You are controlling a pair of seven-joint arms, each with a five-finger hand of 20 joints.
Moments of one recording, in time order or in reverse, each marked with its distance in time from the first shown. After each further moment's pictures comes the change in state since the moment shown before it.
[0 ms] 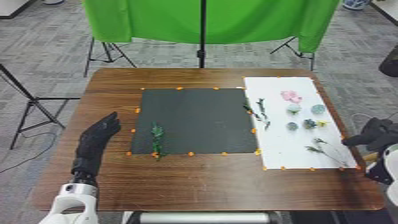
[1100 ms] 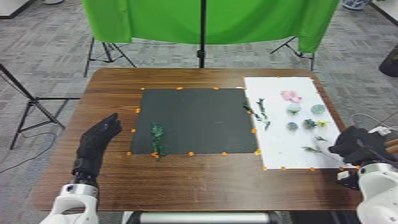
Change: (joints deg) left arm 0.1 -0.3 0.0 0.0 0.0 -0.1 -0.7; right arm -3.7 -2.2 -8.7 -1.1 -5.0 22.8 -4.3
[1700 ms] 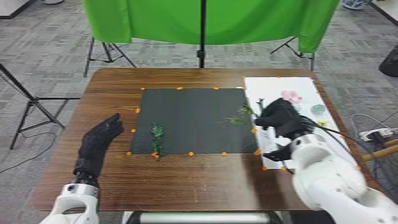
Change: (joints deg) left arm -0.1 0.0 0.1 0.0 0.0 -0.9 -0.7; right arm 34.2 -7.4 -34.1 -3.0 13.7 2.9 0.2
